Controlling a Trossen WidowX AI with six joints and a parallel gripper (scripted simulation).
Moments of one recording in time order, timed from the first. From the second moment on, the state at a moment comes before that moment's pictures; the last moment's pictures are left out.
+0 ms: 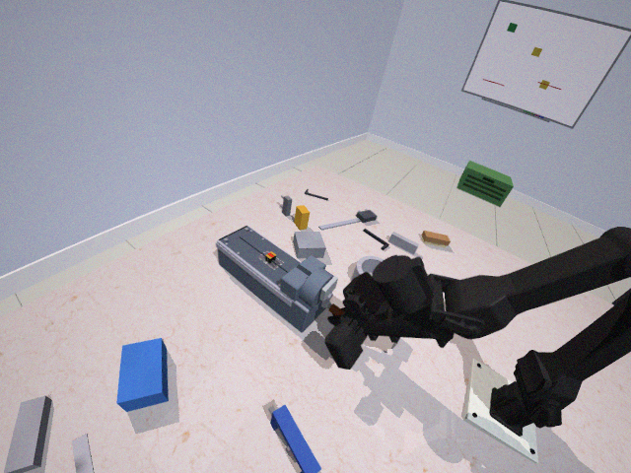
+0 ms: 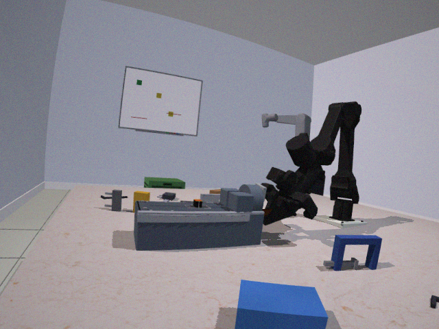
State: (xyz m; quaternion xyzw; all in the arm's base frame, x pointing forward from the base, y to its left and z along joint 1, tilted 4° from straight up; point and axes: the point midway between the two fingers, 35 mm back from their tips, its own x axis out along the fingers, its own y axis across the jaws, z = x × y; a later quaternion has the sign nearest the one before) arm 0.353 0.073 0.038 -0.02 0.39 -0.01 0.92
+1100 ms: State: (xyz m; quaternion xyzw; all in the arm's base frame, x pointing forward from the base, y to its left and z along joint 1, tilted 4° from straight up) arm 0.352 0.073 0.037 -0.02 0.39 -0.01 0.92
